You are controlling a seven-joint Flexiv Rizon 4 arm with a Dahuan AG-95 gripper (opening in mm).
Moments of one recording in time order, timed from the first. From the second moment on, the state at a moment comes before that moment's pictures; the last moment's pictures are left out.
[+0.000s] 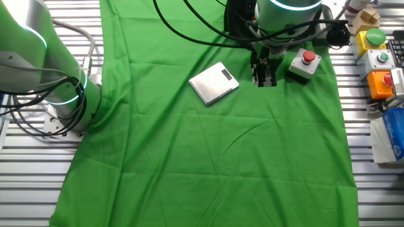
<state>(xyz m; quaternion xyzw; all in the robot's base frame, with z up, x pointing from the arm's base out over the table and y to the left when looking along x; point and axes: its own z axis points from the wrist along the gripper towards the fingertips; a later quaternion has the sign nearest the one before) 0.500 0.000 0.170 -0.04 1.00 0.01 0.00</state>
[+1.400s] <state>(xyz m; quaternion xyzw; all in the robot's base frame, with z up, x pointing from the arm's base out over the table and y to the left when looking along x) 0.499 0.000 0.170 -0.16 0.98 0.10 0.00</state>
